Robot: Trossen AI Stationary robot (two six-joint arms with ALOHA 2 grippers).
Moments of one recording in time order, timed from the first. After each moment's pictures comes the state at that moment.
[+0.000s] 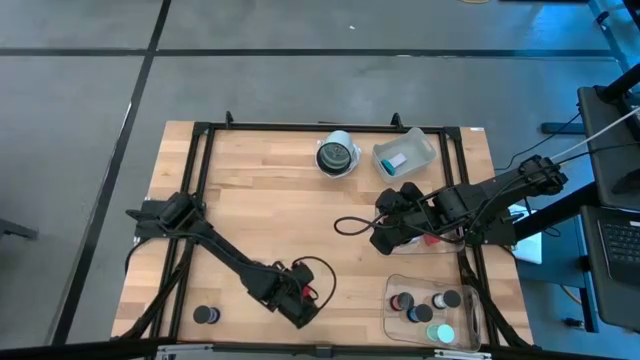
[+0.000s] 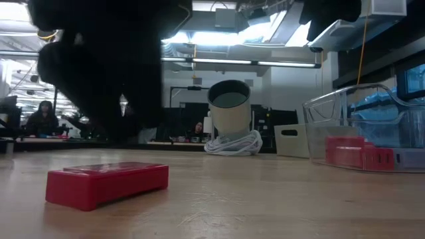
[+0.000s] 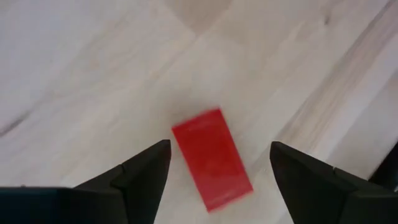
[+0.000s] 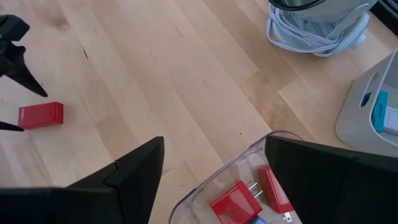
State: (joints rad) left arm -0.59 2.03 1.48 -0.71 -0.29 -1.35; right arm 0.40 1.41 1.33 -1.08 0.46 0.87
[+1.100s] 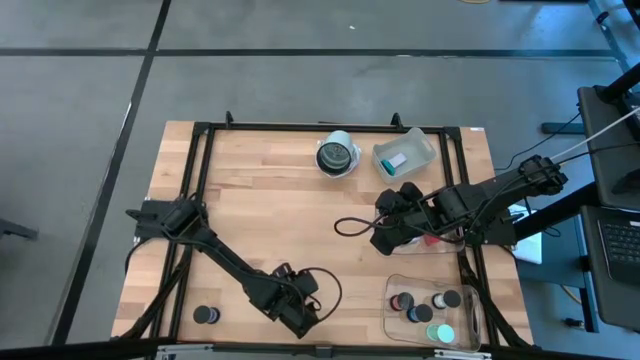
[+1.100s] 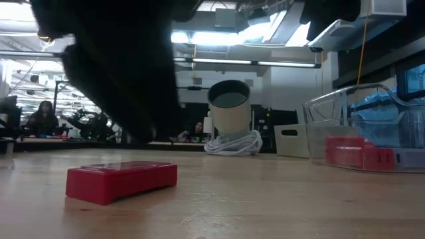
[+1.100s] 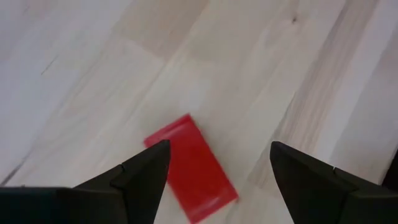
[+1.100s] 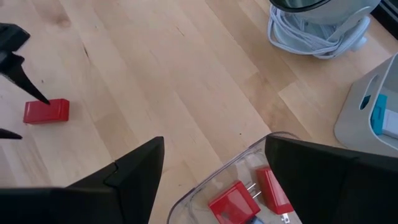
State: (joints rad) left arm -0.62 2.09 1.55 -0.70 -0.40 -1.16; right arm 0.40 1.41 1.33 -1.08 0.46 0.86
